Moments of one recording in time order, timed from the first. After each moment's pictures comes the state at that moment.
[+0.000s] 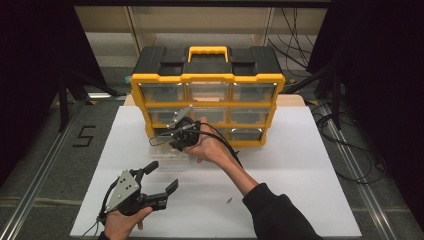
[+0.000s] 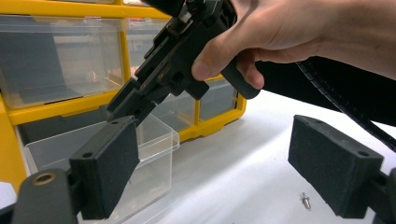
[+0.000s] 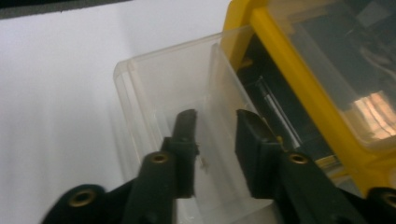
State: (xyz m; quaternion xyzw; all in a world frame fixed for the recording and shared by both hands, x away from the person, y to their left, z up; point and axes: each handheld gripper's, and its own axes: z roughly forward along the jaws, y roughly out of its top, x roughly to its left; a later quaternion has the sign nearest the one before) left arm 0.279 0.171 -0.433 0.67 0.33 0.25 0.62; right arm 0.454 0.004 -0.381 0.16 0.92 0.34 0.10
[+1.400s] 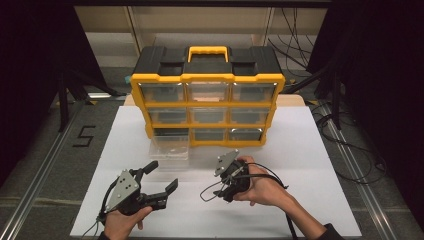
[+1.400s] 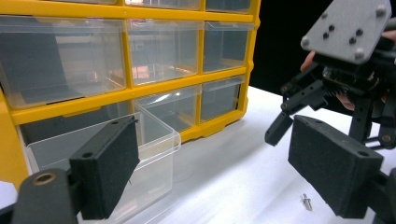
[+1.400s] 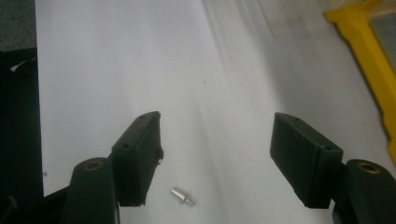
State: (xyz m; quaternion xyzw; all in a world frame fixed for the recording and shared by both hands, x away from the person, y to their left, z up) left arm 0.279 0.171 -0.433 0.67 0.33 0.25 0.62; right arm 0.357 -0.115 -0.413 0.11 0.96 0.26 0.08
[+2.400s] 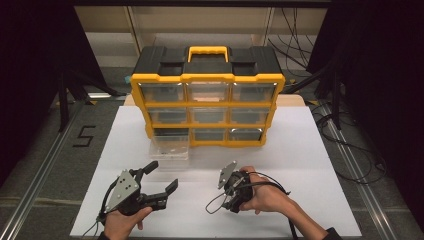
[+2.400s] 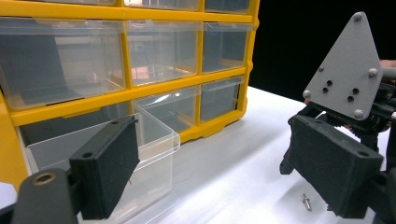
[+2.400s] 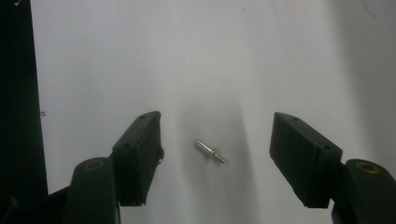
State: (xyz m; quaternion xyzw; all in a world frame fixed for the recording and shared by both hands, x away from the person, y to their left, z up) left arm 0.278 0.171 -0.433 0.67 0.33 0.25 0.62; right arm 0.348 -0.124 -0.444 0.10 0.98 0.19 0.04
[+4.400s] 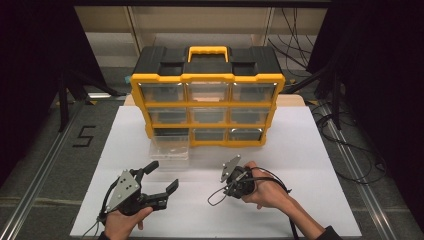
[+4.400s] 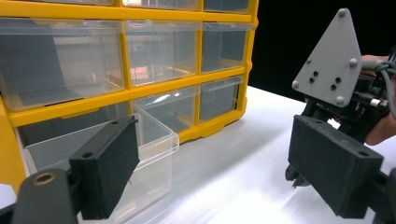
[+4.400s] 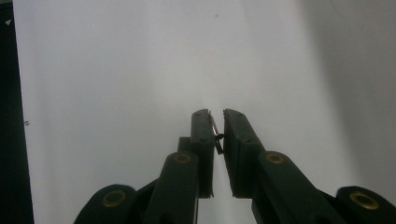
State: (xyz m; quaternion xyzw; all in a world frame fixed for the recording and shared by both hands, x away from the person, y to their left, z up) left arm 0.278 0.170 -0.433 0.67 0.33 0.25 0.62; right arm 0.360 -0.131 -0.442 0.12 0.97 0.21 0.04
